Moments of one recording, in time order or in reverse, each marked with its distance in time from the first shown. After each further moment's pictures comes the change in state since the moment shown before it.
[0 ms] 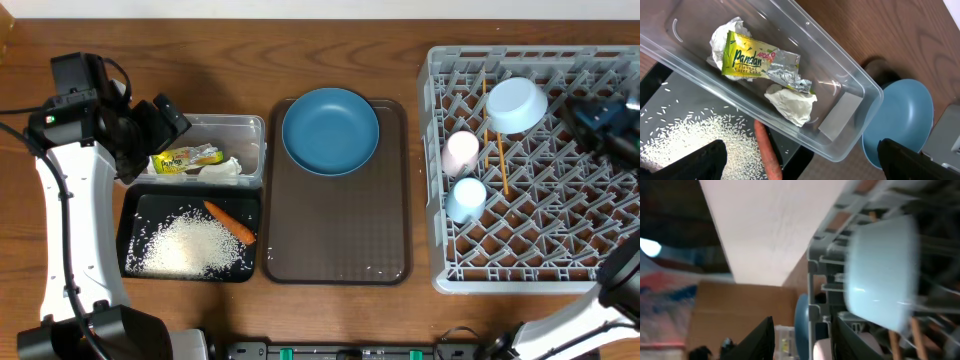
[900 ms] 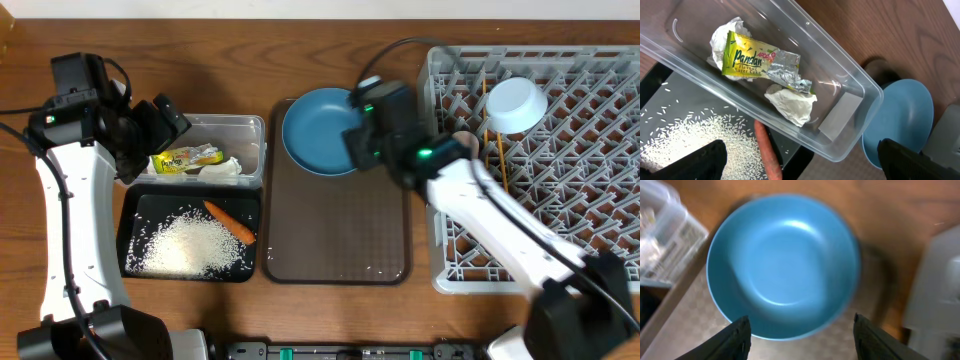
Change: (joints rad) left arm 0.000 0.000 0.000 0.000 0.000 0.000; right arm 1.210 -0.233 0.001 -0.307 1.355 -0.489
